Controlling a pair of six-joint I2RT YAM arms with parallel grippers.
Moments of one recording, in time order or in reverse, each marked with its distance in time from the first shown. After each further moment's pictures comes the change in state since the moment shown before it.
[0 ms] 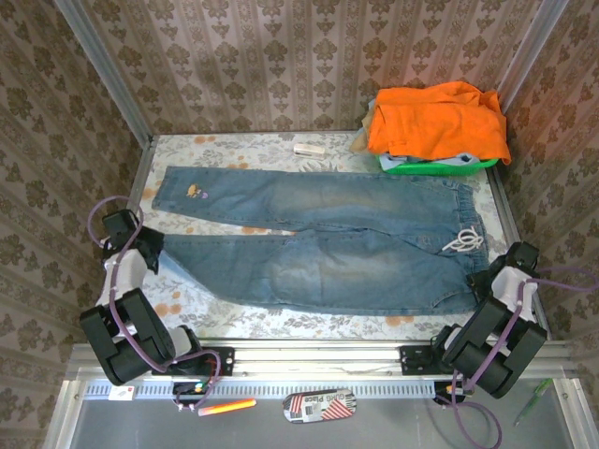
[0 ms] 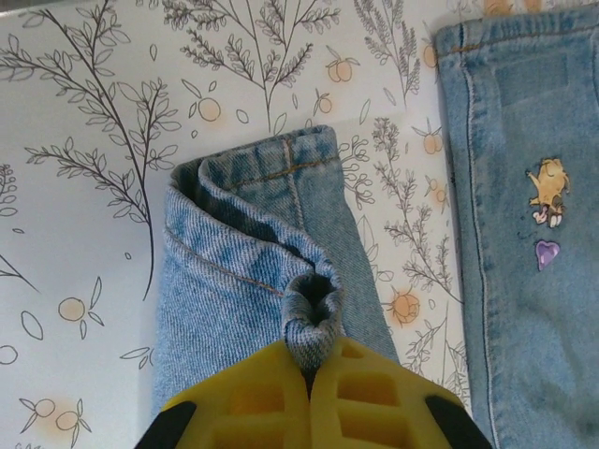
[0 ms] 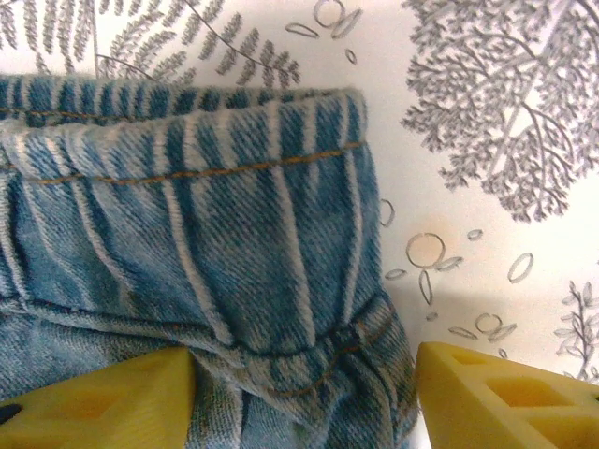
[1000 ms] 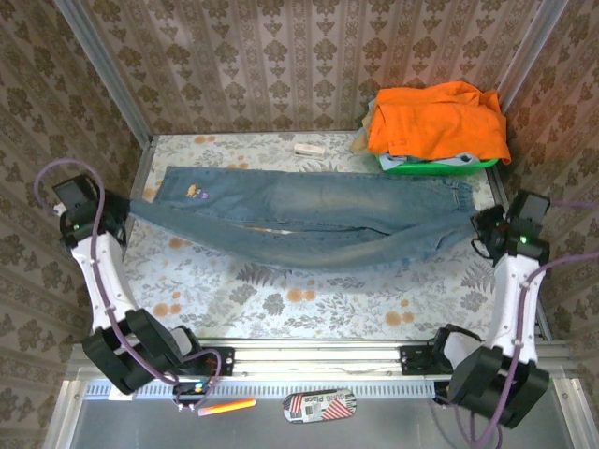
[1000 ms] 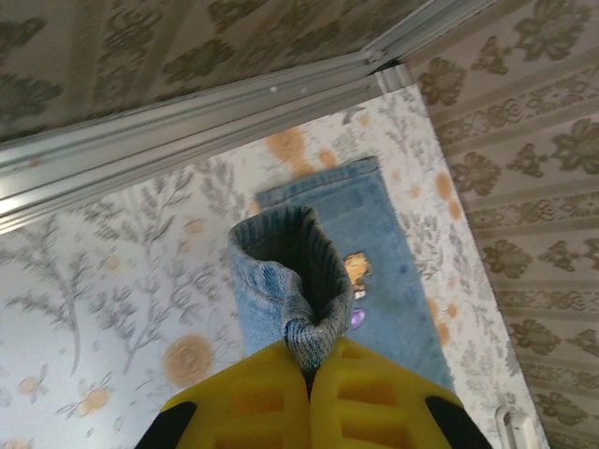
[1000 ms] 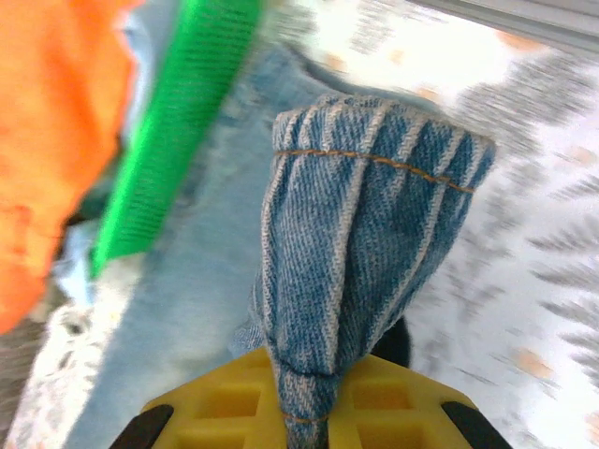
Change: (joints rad) left arm 0.072 -0.027 0.444 -0.263 0.047 0.039; right arm 0.282 -0.119 0.420 0.023 -0.165 0.078
